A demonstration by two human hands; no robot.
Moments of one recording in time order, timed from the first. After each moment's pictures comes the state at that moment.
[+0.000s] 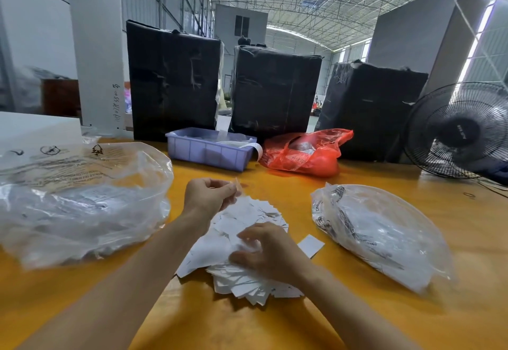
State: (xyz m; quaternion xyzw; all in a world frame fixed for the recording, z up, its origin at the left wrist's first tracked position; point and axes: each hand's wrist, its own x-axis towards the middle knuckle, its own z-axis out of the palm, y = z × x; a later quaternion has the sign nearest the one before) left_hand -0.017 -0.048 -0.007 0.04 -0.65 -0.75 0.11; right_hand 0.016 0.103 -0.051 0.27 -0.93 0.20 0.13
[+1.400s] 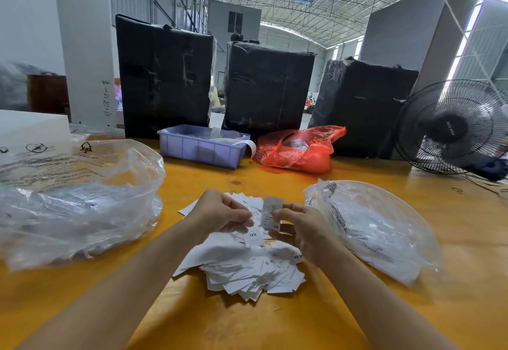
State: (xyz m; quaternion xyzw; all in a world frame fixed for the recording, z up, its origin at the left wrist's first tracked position) left_hand -0.006 -0.038 -0.016 -0.05 -0.75 -0.65 -0.07; right_hand 0.009 0.142 -0.027 -0.04 -0.64 0.76 -0.02
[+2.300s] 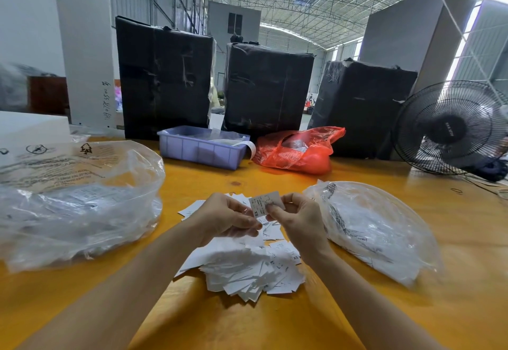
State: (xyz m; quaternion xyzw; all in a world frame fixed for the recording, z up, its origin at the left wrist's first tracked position) left_hand -0.003 -0.033 -0.012 -0.07 -0.72 -0.68 -0.14; right_hand 0.015 0.129 -0.027 0.08 -0.76 0.61 0.21
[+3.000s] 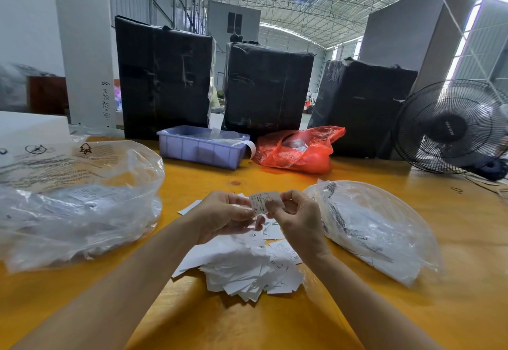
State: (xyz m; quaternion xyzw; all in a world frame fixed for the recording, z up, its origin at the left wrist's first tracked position) left_hand -0.001 -0.036 -0.008 -0.07 -0.67 -0.72 -0.17; right_hand 0.012 0.128 -0.032 0.11 -0.78 0.56 0.26
